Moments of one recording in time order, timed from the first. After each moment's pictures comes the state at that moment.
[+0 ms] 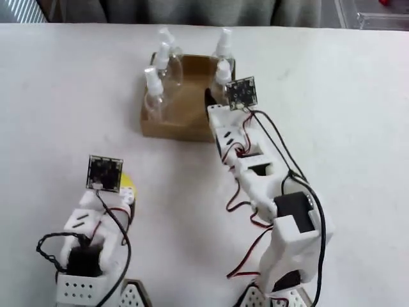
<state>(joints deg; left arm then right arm) -1.8 -103.9 97.1 52.3 -1.7 -16.4 15.8 40.2 -33.7 4.0</state>
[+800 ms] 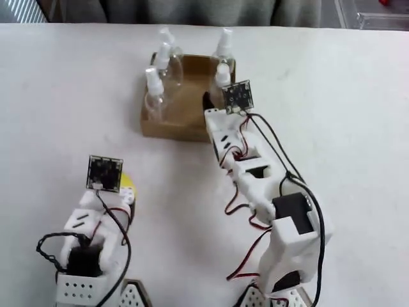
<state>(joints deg) -1.8 -103.9 97.1 52.3 -1.7 -17.7 15.7 42.0 -34.2 4.4</state>
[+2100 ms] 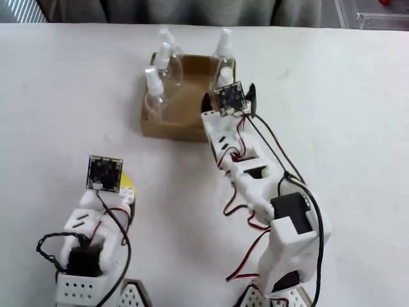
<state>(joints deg) -1.8 -103.9 97.1 52.3 -1.7 -18.5 15.8 42.0 -34.2 8.5</state>
